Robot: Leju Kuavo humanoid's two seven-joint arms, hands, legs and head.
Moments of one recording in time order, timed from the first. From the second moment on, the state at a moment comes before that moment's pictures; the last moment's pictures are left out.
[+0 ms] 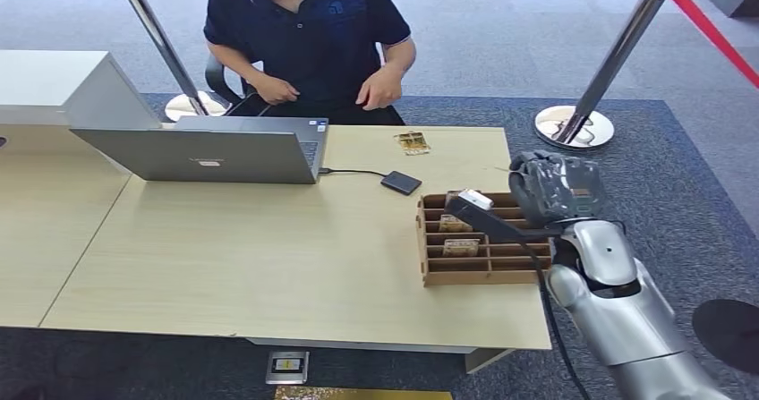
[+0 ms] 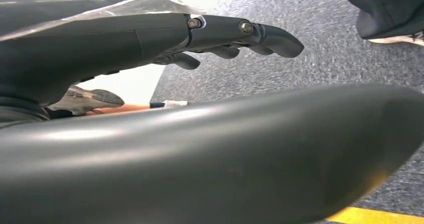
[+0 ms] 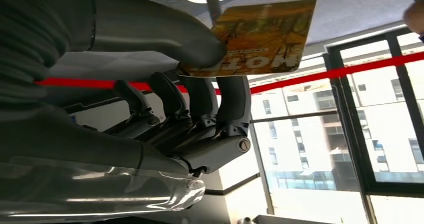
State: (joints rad) left arm -0.07 -0.26 0.88 -0.21 -1.33 0.67 0.12; right arm -0.44 -0.12 0.41 -1.21 1.28 -0.28 0.01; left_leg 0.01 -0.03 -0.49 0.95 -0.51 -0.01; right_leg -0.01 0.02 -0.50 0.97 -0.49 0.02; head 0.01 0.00
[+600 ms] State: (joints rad) left arm -0.07 -0.27 0.89 -0.21 -1.36 0.67 0.13; right arm -0.53 0.05 0.47 -1.19 1.27 -0.32 0.06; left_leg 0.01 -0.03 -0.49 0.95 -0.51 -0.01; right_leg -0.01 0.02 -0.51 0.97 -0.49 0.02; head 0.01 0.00
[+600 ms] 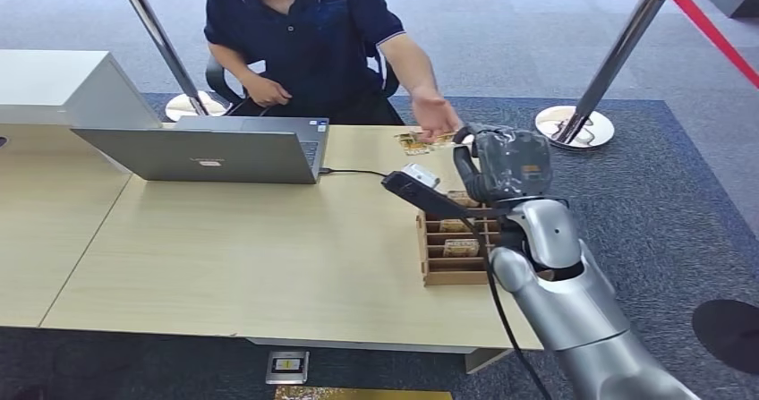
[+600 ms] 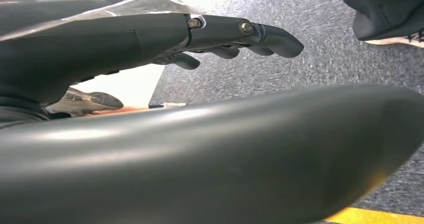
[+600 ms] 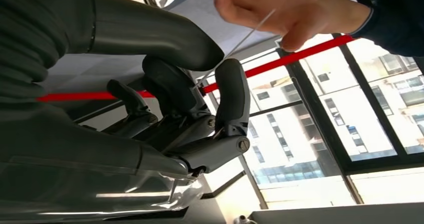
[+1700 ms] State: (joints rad) left arm -0.07 -0.27 0.89 -0.21 -1.37 0.68 0.16; right arm -0.71 0.24 0.49 -0.72 1.42 -0.39 0.15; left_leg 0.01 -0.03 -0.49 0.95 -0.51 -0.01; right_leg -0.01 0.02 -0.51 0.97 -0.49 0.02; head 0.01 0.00
